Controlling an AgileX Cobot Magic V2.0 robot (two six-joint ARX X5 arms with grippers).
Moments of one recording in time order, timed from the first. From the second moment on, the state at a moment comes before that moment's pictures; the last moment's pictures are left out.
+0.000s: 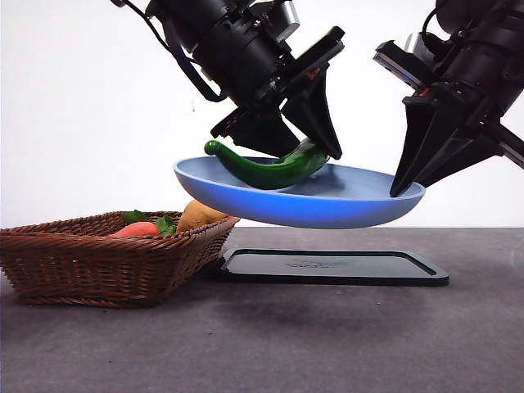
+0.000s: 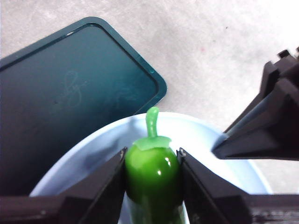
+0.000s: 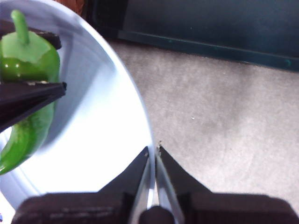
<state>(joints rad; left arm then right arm) -0.72 1.76 1.35 -0.34 0.27 -0.10 0.32 1.43 1.00 -0.66 -0.46 0.25</state>
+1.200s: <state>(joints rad) -0.63 1.27 1.35 -0.55 0.26 -0.03 0.21 1.46 1.10 -0.75 -0.45 0.30</state>
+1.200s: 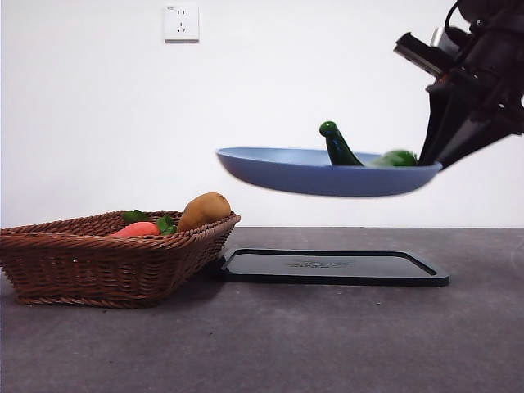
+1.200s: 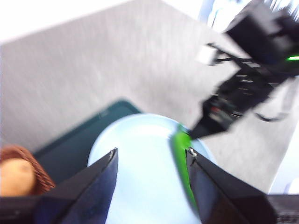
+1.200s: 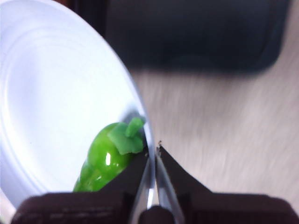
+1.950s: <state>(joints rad) -0.61 1.04 1.35 -0.68 0.26 -0.01 0.12 1.98 1.48 -0.67 -0.40 0.32</state>
